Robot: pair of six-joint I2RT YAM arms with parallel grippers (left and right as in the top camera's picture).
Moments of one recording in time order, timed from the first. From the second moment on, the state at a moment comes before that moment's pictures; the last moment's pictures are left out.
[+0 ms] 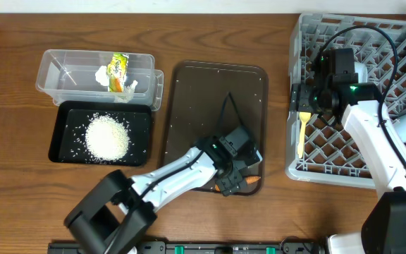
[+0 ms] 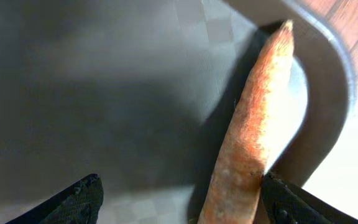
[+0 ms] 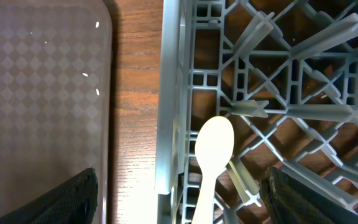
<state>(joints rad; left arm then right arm) -0.87 1.73 1.00 -0.60 0.11 0.22 0.09 1.61 1.23 -0.72 -0.03 0.20</state>
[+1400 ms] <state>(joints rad) -0.89 1.78 1.00 -0.52 0.11 0.22 0.09 1.61 1.23 -0.73 -0.03 0.20</state>
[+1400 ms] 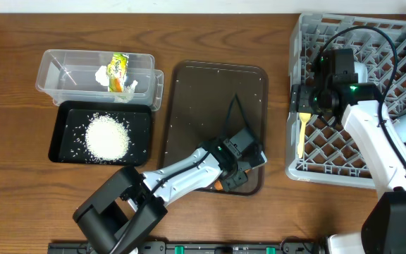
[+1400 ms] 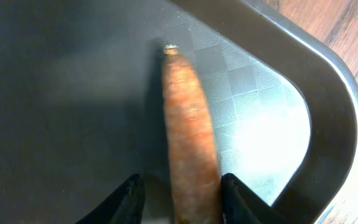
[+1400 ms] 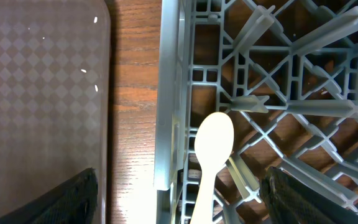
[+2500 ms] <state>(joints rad) -0.30 1.37 1.00 -0.66 0.02 -0.01 0.09 1.61 1.23 -0.73 -0.03 0.20</state>
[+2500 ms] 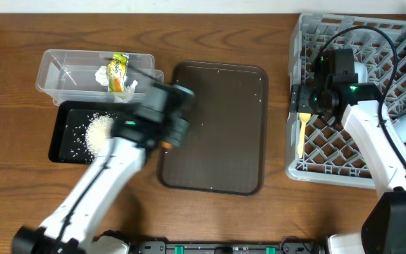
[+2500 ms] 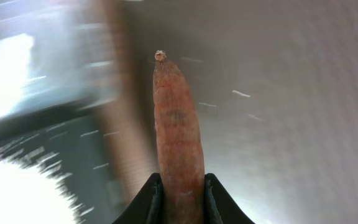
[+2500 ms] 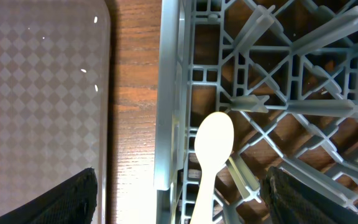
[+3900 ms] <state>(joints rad) 0.37 1.68 1.00 -0.59 0.01 -0.40 0.09 1.61 1.23 -0.74 -0.03 0.20</state>
